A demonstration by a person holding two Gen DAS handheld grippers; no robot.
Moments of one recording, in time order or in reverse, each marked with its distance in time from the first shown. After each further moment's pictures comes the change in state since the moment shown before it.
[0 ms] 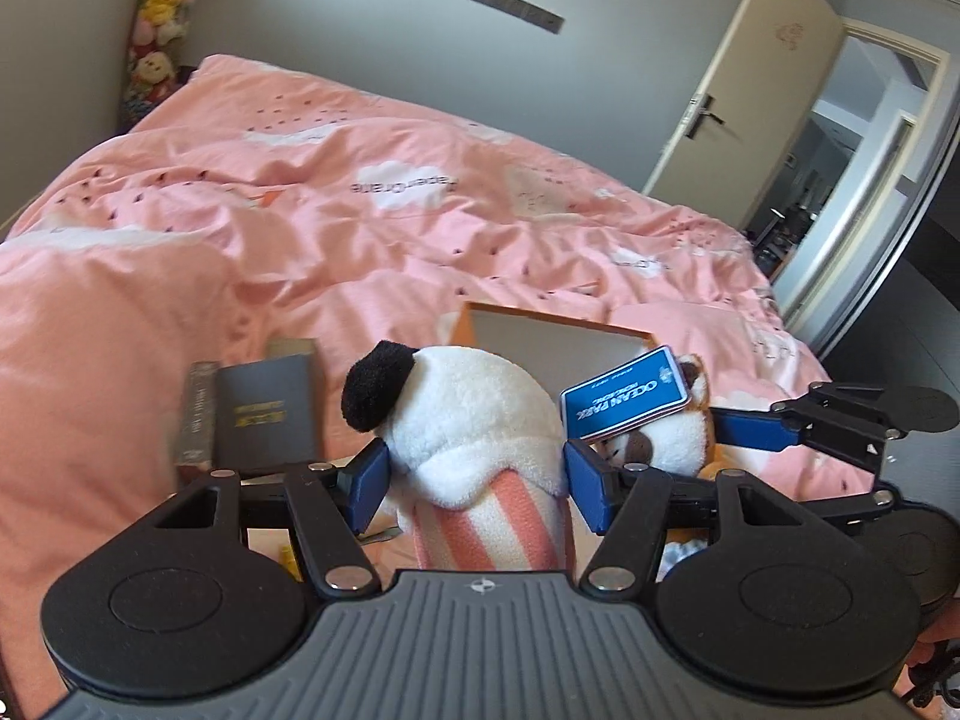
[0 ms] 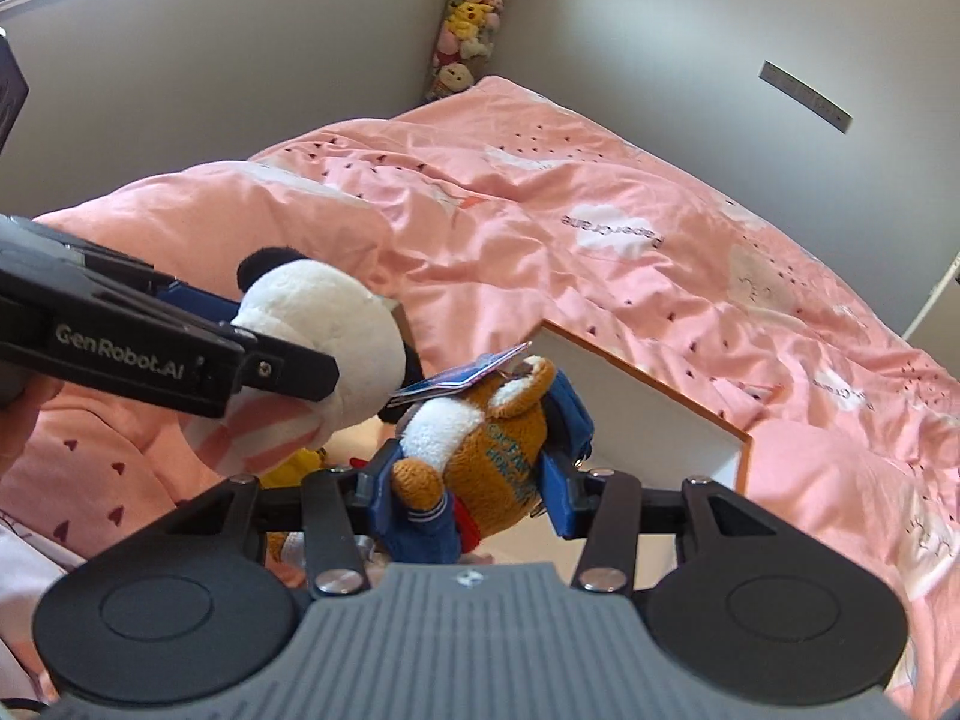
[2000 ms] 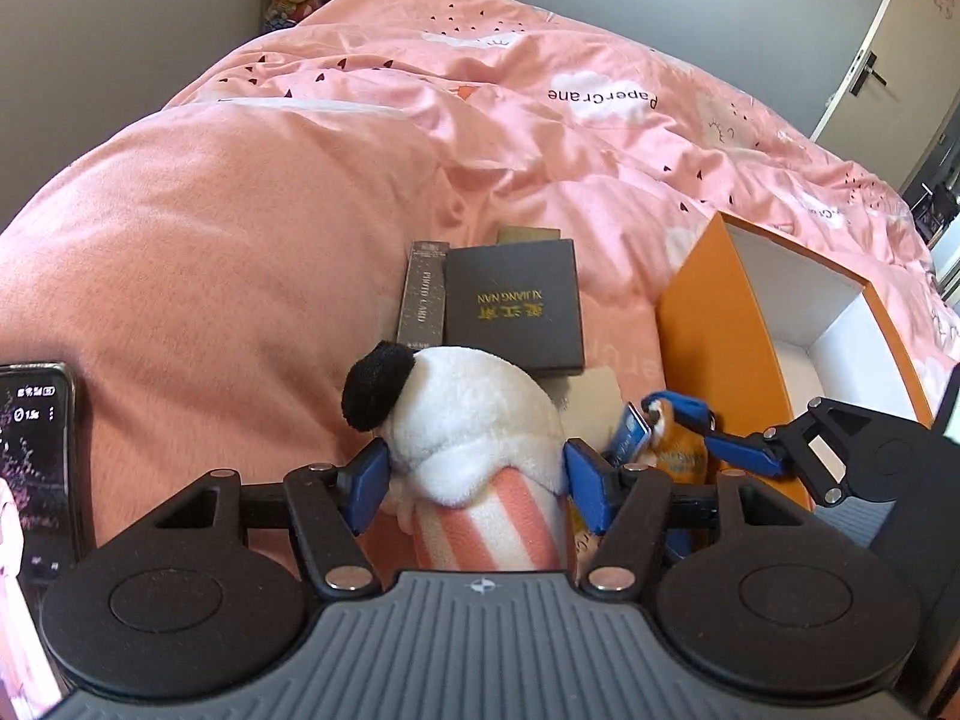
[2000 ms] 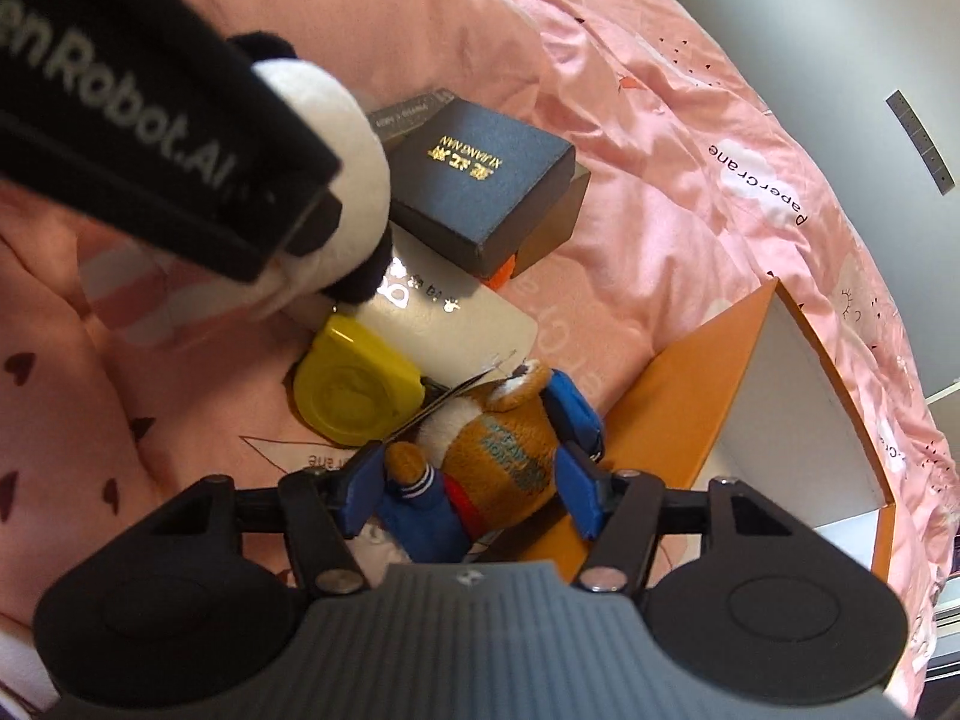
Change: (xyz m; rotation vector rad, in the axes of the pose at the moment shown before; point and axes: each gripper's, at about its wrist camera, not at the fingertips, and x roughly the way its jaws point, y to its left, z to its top) left arm 0.025 0.094 -0.032 -0.120 0.149 0.307; right arm 0.155 0.122 -0.012 -0.334 0.264 -0.034
